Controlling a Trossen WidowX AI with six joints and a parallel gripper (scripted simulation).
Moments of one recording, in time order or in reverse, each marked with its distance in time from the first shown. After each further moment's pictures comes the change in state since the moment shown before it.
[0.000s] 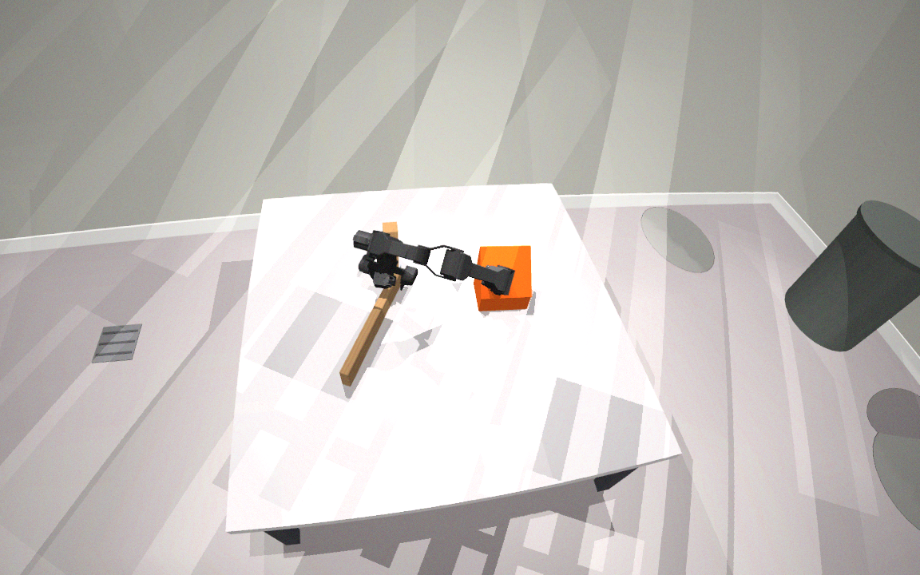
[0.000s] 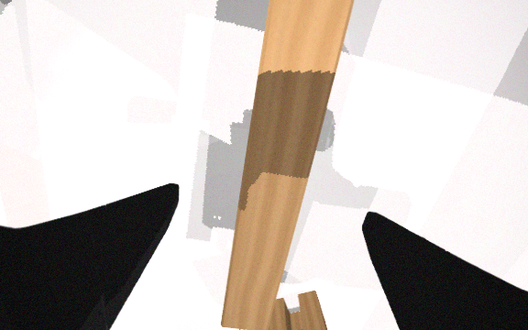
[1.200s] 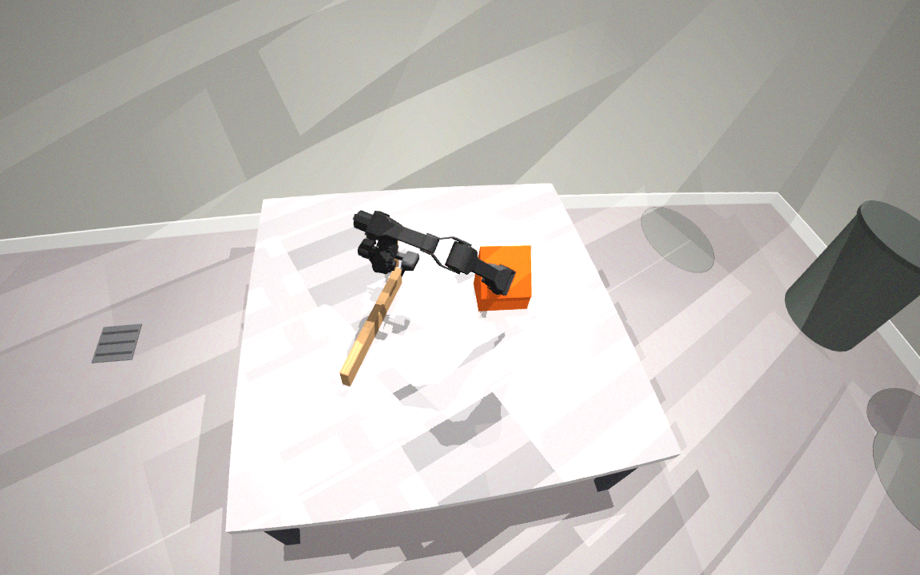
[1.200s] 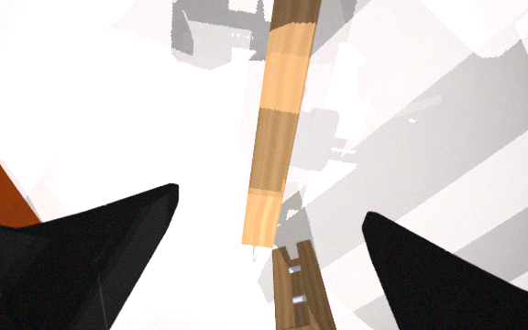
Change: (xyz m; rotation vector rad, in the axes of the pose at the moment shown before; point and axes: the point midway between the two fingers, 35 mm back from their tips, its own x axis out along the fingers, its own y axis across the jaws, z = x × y) arm -0.071 0.003 -0.001 0.027 0.010 0.001
